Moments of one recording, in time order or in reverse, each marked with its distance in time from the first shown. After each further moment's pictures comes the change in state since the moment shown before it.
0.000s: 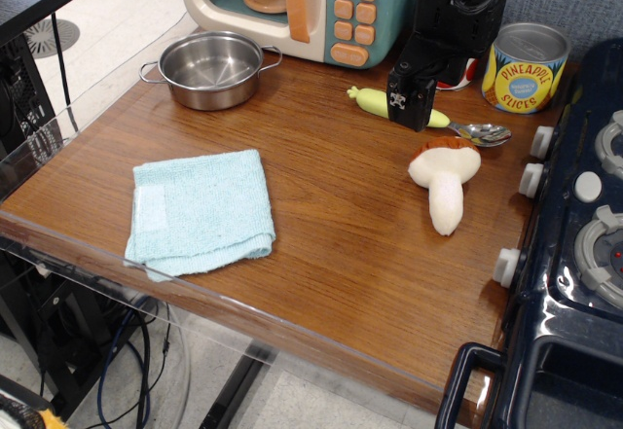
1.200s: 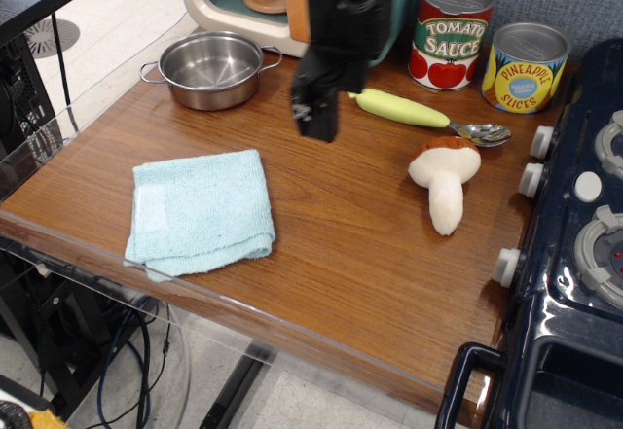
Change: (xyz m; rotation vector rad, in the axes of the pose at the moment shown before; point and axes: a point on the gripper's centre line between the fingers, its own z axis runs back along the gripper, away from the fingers) arm -0.063 -0.050 0.010 -0.034 -0.017 0.210
